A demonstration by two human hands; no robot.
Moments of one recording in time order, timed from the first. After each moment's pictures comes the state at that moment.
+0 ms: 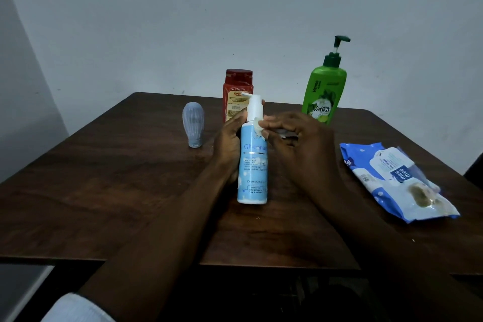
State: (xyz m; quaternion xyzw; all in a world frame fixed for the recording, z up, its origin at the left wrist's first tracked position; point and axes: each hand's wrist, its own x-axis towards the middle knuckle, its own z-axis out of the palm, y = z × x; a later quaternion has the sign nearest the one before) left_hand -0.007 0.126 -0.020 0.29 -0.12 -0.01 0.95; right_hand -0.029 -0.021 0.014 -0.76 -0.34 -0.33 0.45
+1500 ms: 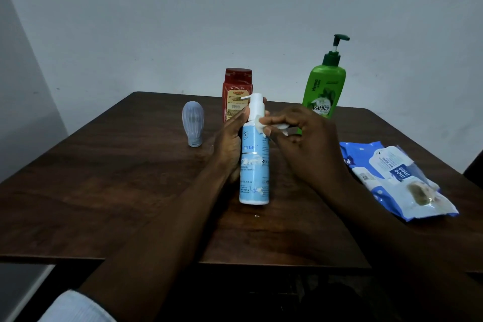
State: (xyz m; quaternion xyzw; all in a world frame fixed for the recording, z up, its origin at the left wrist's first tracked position) left_hand -0.001 0.128 -0.024 0.36 -0.12 0.03 0.93; right_hand -0.029 -0.026 0.025 -0.78 -0.34 -0.27 0.45
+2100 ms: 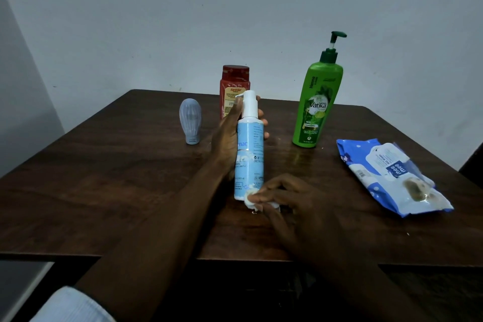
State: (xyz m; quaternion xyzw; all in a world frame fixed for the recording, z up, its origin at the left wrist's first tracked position) left_hand 0.002 0.125 -0.018 0.35 -0.17 0.05 0.92; right_hand -0.096 -0.054 -0.046 -0.79 -0.41 -0.23 0.38
